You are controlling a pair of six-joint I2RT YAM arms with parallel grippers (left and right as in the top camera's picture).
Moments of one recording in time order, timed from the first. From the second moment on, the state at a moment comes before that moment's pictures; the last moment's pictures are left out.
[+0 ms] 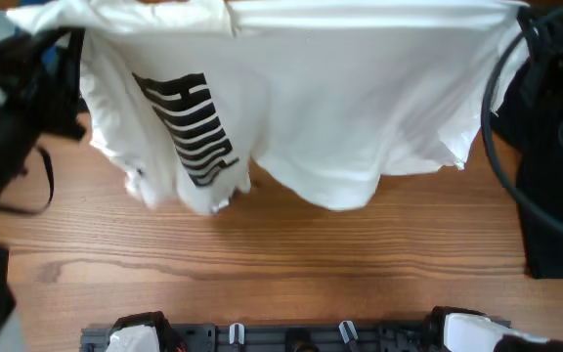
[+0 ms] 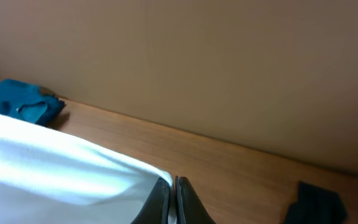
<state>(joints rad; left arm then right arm) 0.13 1.19 1.95 -0.87 0.50 -0.24 -0.12 1.41 2.16 -1.17 -0.37 -0.22</state>
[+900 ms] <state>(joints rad) 0.10 1.78 2.02 -0.30 0.50 -0.37 -0.14 1.87 2.22 -0.70 -0.50 -0.10</state>
